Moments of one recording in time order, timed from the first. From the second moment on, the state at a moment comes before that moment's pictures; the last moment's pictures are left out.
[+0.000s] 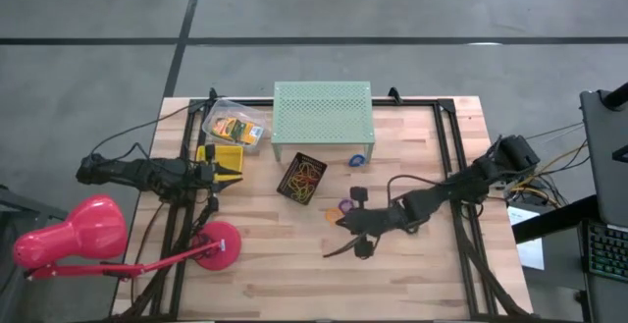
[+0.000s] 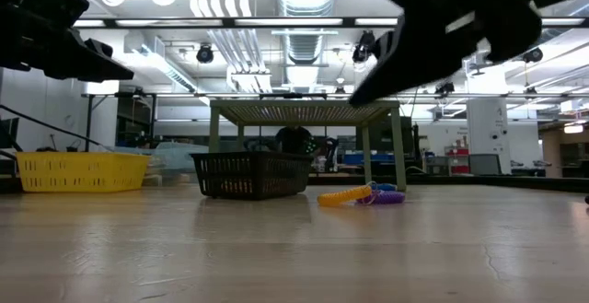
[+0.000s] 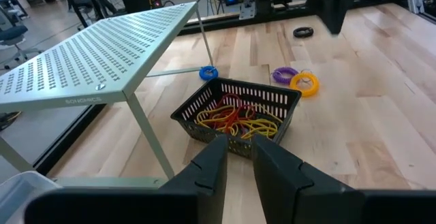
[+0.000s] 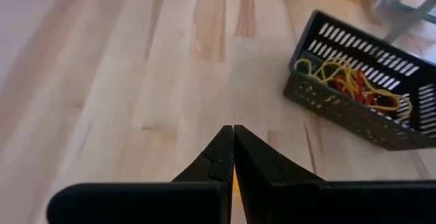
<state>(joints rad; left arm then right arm) -0.19 0.08 0.20 -0.43 -0.35 0.10 0.38 1.61 0.83 0.09 0.36 0.12</state>
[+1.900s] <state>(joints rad) -0.19 0.15 0.20 -0.50 -0.35 0.10 0.28 1.92 1.08 -0.22 0.22 0.34</state>
